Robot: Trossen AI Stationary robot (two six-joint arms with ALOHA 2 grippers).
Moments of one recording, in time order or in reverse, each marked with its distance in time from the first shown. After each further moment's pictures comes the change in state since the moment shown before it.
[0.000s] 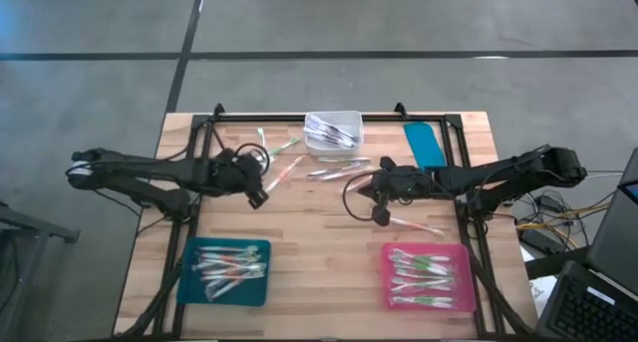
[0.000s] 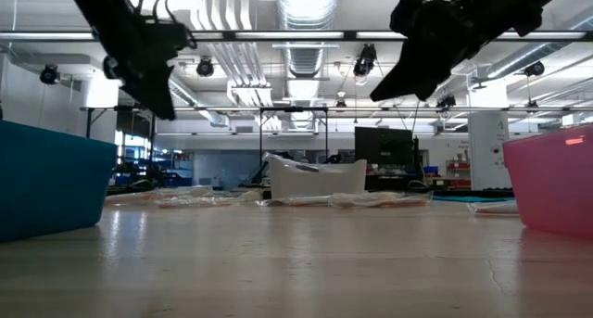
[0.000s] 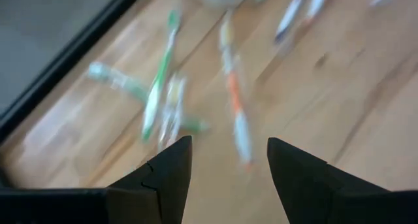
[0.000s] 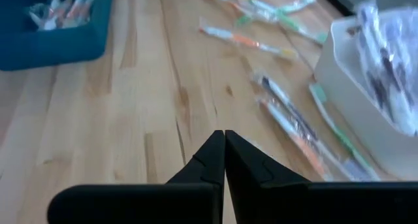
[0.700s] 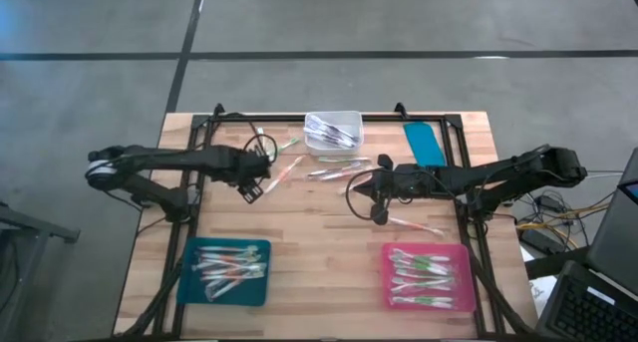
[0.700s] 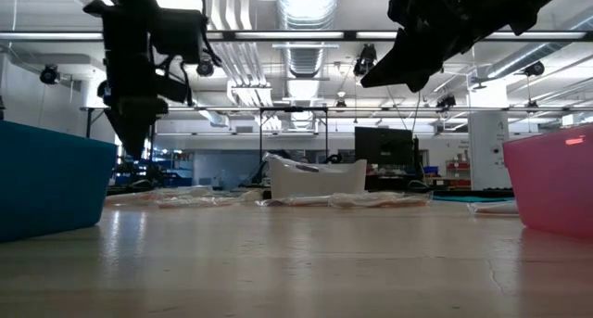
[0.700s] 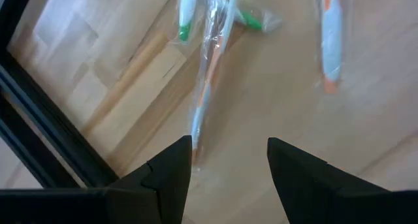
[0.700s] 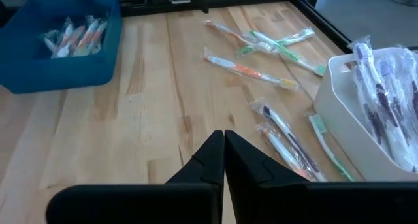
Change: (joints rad) left arm 0.220 0.200 0.038 -0.245 0.175 0.024; right arm 0.000 0.001 0.001 0.097 -0.001 -0.045
